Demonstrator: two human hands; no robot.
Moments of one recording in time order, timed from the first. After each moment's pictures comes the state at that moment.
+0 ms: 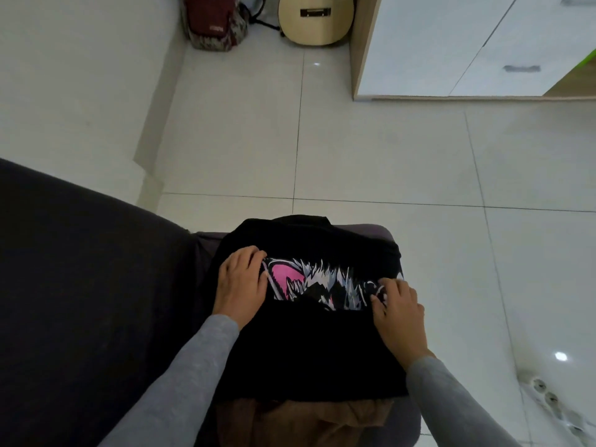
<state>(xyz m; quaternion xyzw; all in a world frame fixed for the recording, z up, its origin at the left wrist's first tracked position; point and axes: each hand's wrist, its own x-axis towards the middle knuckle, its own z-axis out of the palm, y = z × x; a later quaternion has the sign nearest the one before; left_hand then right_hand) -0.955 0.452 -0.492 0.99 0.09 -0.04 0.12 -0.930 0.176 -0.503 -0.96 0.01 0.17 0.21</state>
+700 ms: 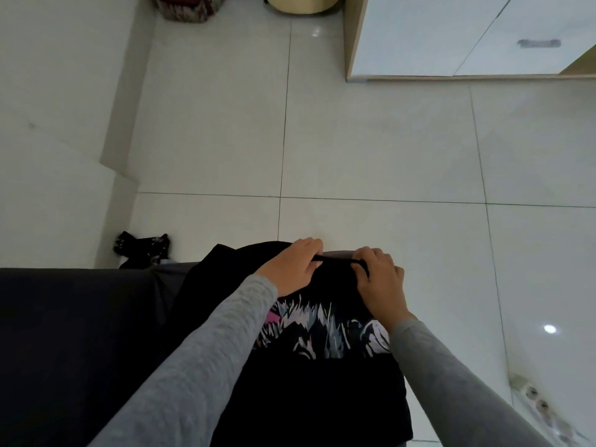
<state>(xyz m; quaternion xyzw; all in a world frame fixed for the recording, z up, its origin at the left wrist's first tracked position) -0.799 0.381 -0.506 0.90 -0.09 -0.26 0.34 -0.797 0.191 -0.521 -0.94 -0.03 0.19 0.28</state>
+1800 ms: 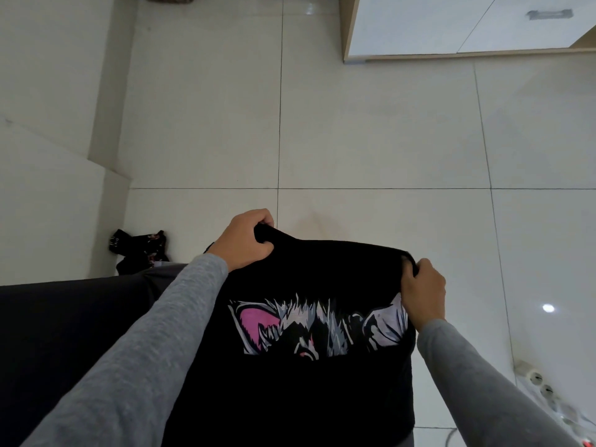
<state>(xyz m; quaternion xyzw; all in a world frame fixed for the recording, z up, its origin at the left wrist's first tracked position) -0.778 0.454 -0.506 0.89 0.06 -0.18 0.41 -0.793 0.144 -0.542 -0.89 0.26 0.17 0.33</state>
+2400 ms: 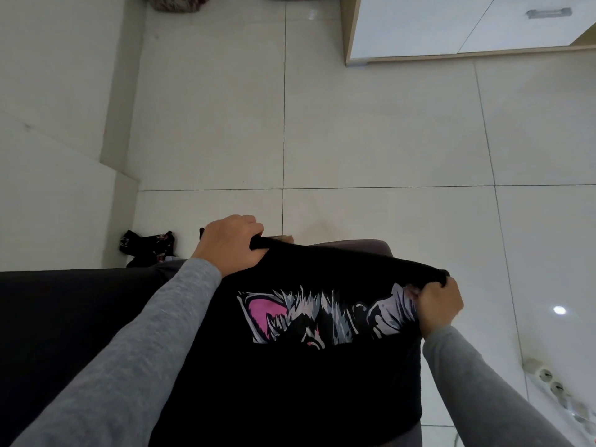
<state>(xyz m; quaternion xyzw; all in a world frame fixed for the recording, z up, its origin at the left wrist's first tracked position) -0.803 0.475 -0.492 0.99 -0.08 -0.10 0.09 -0.820 0.133 -0.555 -0.80 0.45 0.06 0.39</state>
